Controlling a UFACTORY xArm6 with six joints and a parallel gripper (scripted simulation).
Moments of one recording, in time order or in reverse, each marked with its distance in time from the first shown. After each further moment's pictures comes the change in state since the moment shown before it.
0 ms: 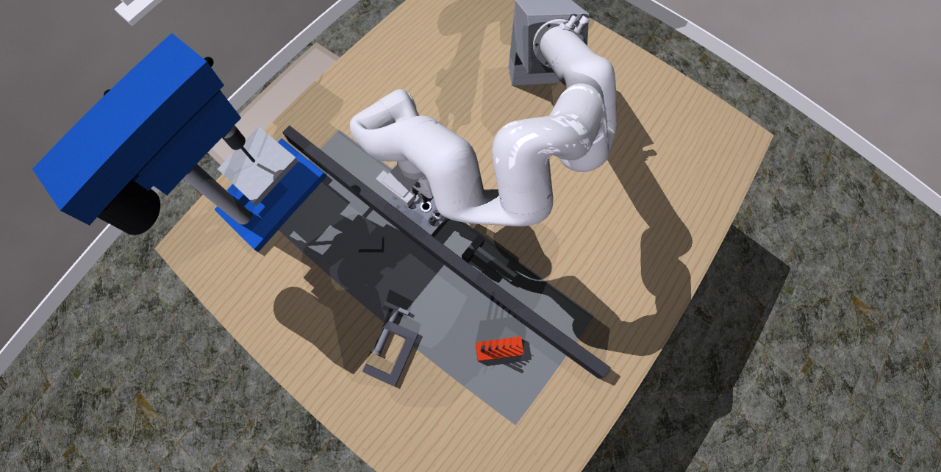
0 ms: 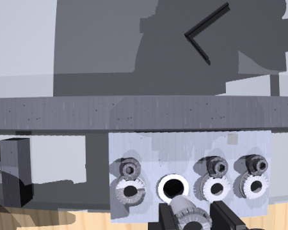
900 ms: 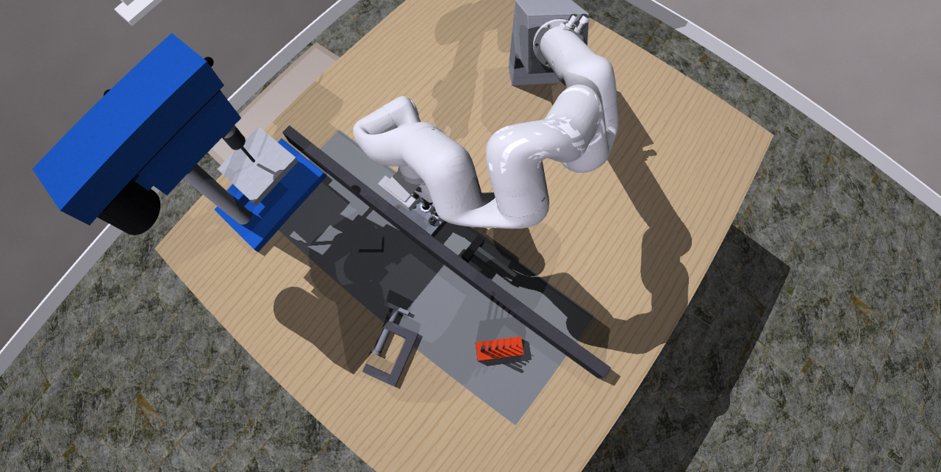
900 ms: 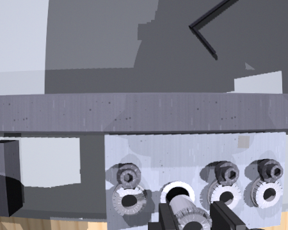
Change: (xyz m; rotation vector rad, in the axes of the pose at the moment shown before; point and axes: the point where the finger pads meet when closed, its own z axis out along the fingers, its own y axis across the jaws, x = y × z) arm 0.000 0.000 0.026 0.000 0.000 0.000
